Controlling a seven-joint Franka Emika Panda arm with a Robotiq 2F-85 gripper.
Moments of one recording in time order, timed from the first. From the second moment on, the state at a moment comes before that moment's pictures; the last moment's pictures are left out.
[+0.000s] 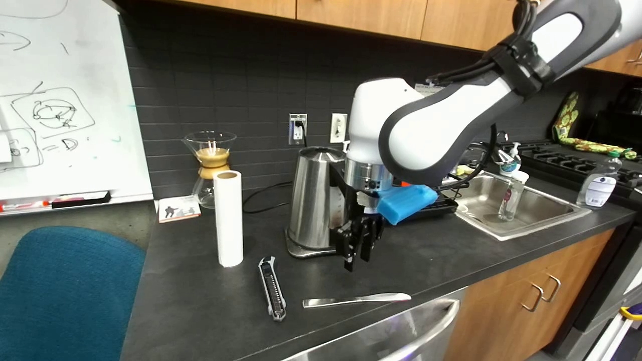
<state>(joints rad) 0.26 0.04 0.29 -2.37 0.05 2.40 0.32</state>
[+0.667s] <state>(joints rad) 0.29 -0.01 0.30 -2.50 0.07 2.48 0.43</state>
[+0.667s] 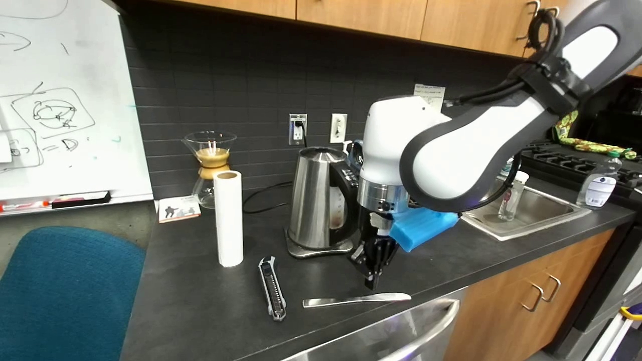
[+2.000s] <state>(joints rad) 0.09 -0.03 0.24 -2.62 -0.40 2.99 0.68</state>
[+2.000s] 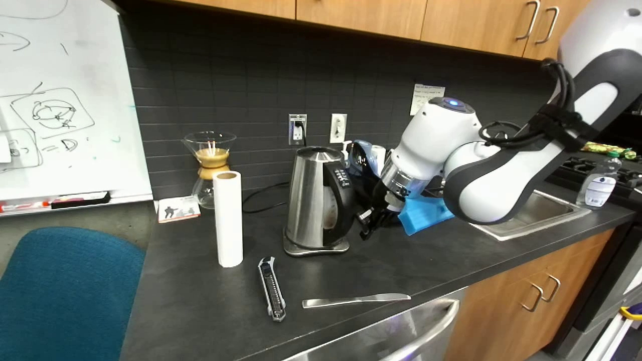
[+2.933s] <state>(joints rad) 0.10 0.11 0.23 -2.55 -0.45 3.06 0.72</state>
